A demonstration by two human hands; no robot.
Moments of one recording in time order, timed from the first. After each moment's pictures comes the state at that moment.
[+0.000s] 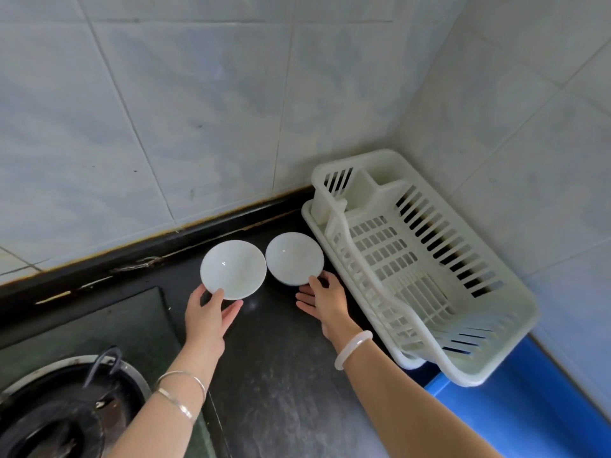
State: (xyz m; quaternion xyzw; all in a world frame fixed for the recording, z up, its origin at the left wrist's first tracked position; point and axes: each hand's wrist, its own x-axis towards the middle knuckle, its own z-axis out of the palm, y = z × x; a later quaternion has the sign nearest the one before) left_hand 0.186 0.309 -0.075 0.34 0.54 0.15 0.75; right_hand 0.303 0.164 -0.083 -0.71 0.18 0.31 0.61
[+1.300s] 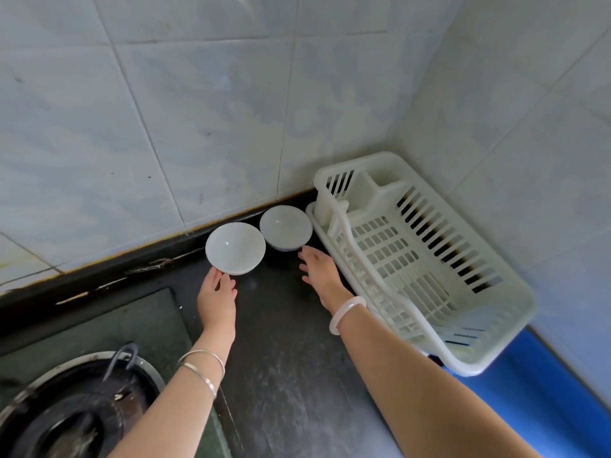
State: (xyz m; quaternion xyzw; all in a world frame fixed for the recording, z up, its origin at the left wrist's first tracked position) left_hand 0.200 0.312 -0.076 0.47 0.51 0.20 0.69; right_hand 0.323 0.193 -0.056 -0.78 0.03 0.33 0.54
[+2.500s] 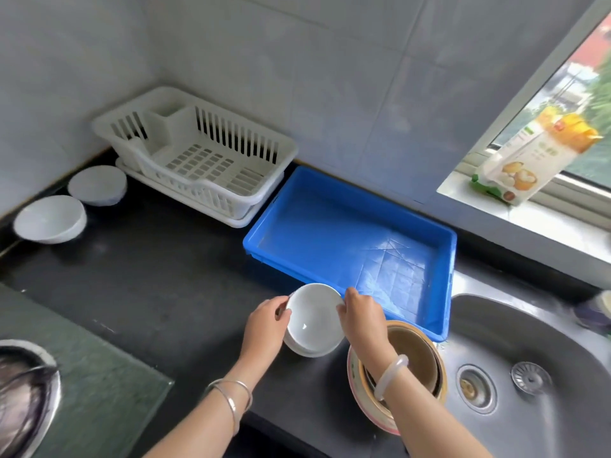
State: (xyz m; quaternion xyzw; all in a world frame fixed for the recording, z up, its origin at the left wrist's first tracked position) left_hand 0.021 -0.020 -0.046 0.88 0.06 -0.14 0.46; right_hand 0.019 -0.192 -0.019 -0.97 0.17 0.12 0.15
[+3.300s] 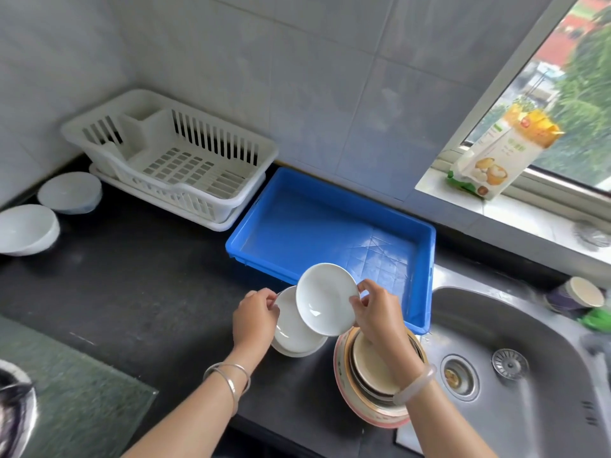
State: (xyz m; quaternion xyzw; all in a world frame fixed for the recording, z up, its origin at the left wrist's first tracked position) left_hand 0.036 -0.037 -0.032 0.92 0.08 -0.11 0.37; right_hand 0.003 -0.226 0.023 -0.91 0.26 0.07 0.32
